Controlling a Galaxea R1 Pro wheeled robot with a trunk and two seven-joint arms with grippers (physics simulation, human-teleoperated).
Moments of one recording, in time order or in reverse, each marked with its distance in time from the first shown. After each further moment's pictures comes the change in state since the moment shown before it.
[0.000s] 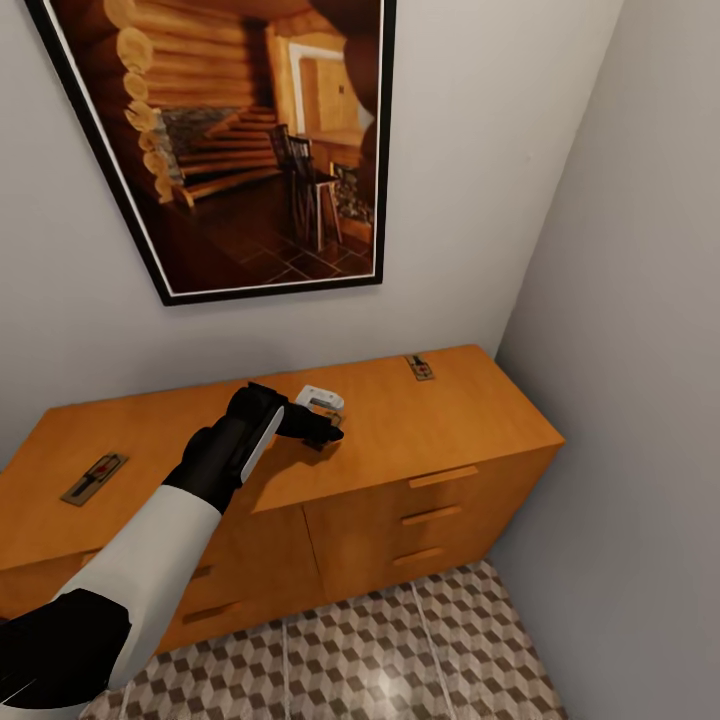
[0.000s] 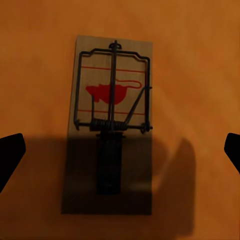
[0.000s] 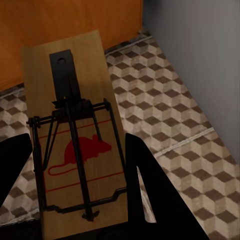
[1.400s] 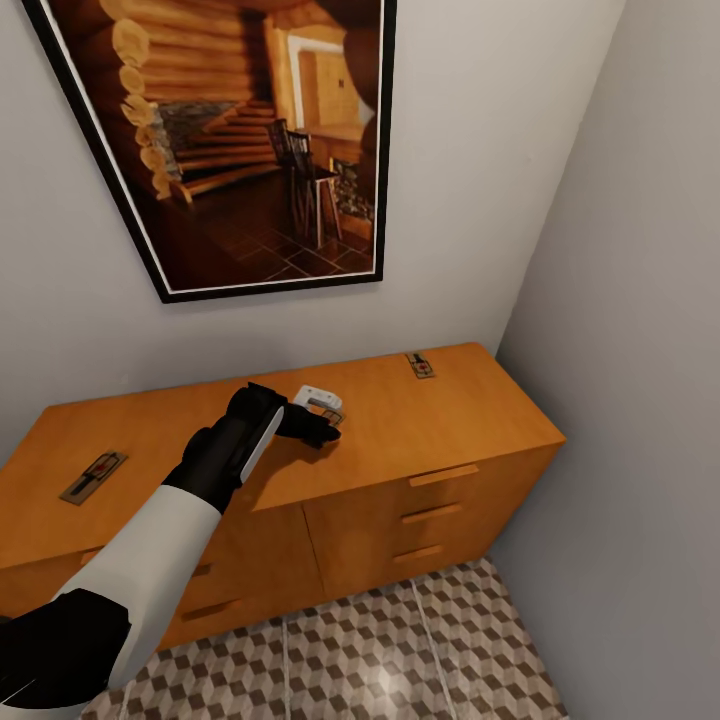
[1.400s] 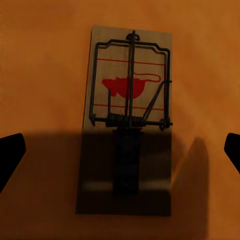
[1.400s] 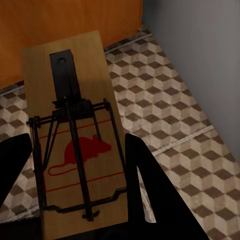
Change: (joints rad) left arm 0.000 0.001 0.000 0.003 -0.008 -0.001 0.027; right arm 0.000 0.001 0.000 0.000 0.000 0.000 0.000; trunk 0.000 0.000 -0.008
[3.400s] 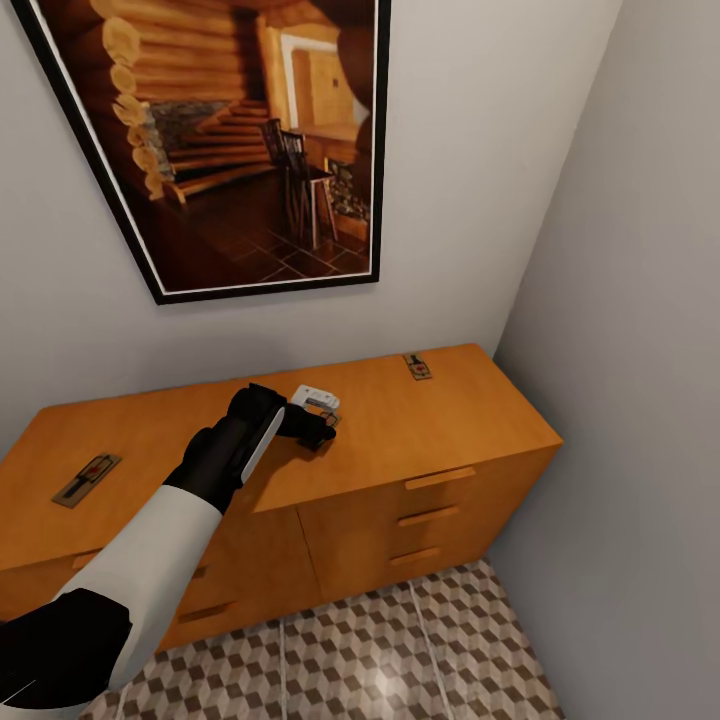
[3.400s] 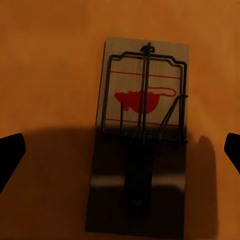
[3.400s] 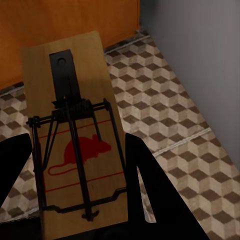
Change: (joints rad) left arm 0.000 -0.003 0.000 0.005 0.001 0.001 0.057; right arm 0.000 -0.001 0.000 0.000 0.000 0.000 0.000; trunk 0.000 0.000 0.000
